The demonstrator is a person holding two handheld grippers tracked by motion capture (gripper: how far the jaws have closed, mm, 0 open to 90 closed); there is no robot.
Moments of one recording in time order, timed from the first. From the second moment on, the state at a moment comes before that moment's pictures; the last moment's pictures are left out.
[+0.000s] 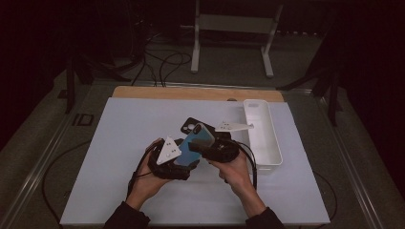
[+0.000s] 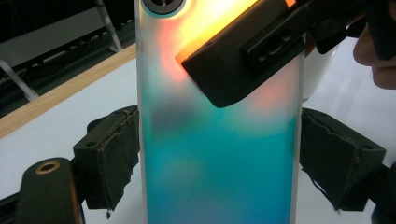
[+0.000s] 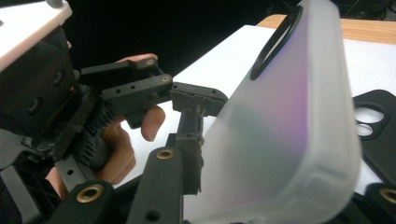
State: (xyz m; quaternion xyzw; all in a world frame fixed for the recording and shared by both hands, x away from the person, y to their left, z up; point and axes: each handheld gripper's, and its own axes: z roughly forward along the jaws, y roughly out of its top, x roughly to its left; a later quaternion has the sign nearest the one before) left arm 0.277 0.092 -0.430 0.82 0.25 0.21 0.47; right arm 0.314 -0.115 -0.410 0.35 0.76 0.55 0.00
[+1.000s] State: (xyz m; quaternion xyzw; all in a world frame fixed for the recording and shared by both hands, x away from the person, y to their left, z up) left arm 0.285 0.100 -0.431 0.83 0.27 0.16 0.47; right arm 0.314 -0.119 -0.409 0.35 0.76 0.54 0.01
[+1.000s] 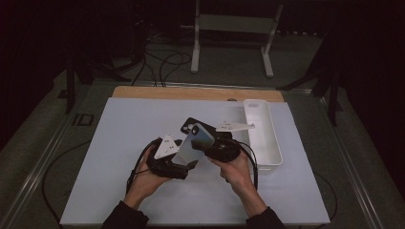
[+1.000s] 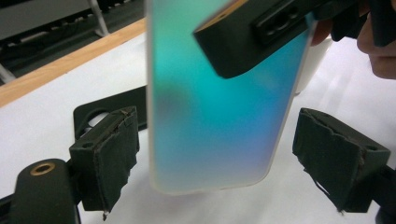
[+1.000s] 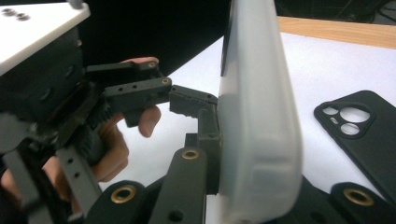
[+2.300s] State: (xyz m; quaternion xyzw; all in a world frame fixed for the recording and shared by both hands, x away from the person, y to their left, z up) left arm 0.285 0.106 -0.429 0.83 0.20 0.03 0.52; right arm 0.293 -0.132 -0.382 0.18 0.81 0.56 0.01
